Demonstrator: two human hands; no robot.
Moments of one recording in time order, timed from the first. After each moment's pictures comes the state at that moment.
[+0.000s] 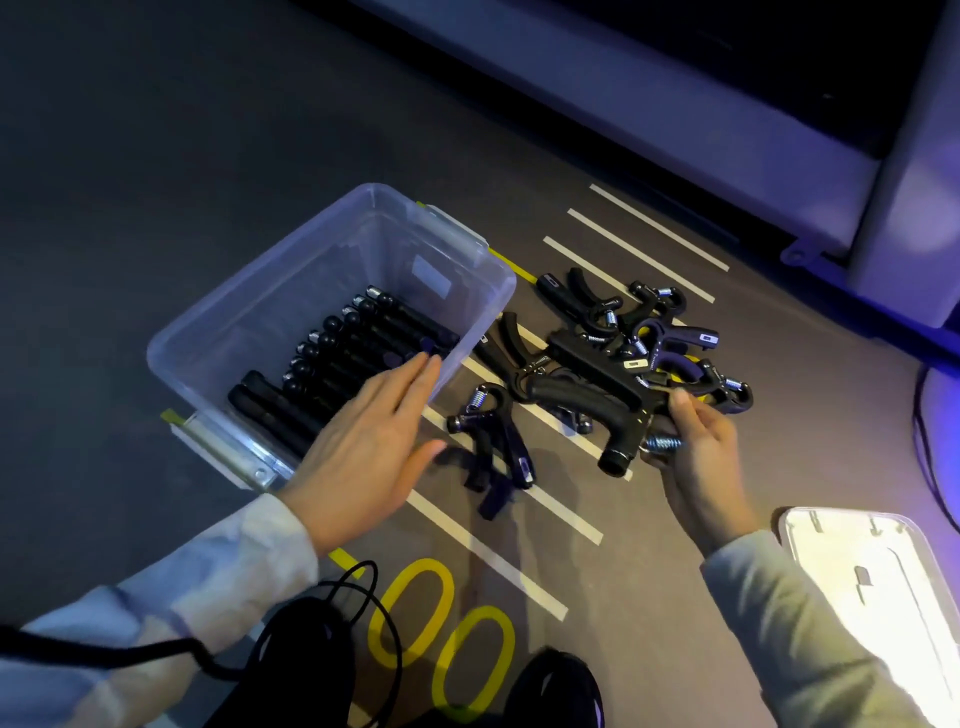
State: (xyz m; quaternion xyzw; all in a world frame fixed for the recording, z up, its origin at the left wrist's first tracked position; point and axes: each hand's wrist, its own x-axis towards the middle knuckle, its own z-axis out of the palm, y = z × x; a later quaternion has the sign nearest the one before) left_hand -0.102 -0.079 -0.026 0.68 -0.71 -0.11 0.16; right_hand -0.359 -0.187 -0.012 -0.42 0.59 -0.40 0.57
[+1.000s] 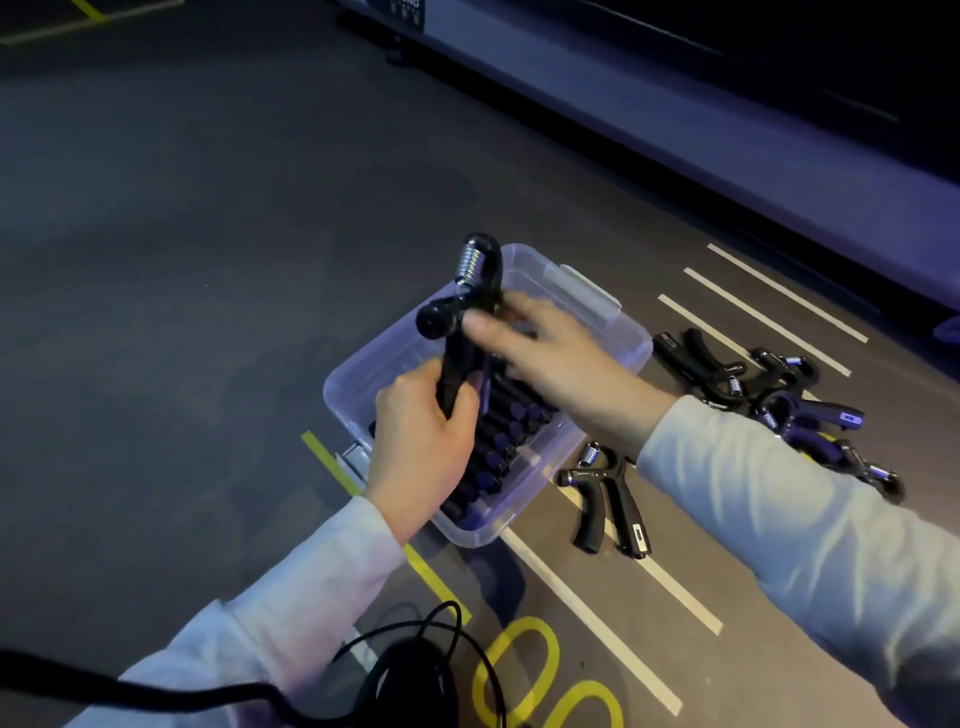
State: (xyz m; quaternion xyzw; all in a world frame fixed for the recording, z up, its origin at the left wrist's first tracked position) left_hand -0.037 -0.084 0.015 0.79 -0.39 -0.16 0.45; right_hand -0.120 -0.185 0.063 -0.73 0.35 -0.13 0.57
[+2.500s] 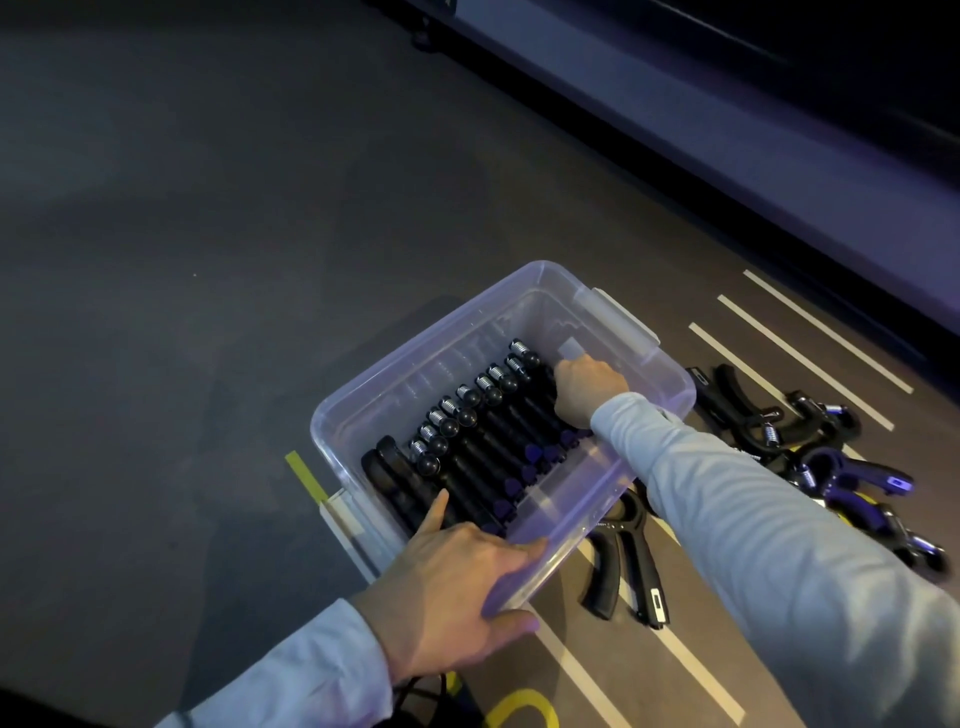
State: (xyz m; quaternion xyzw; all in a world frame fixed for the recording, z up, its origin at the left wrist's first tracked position) left_hand -0.040 -0.071 -0.037 0.66 -0.68 -0.34 0.02; right_hand -0.093 -0.299 -0.070 -0.87 0.44 0.22 0.06
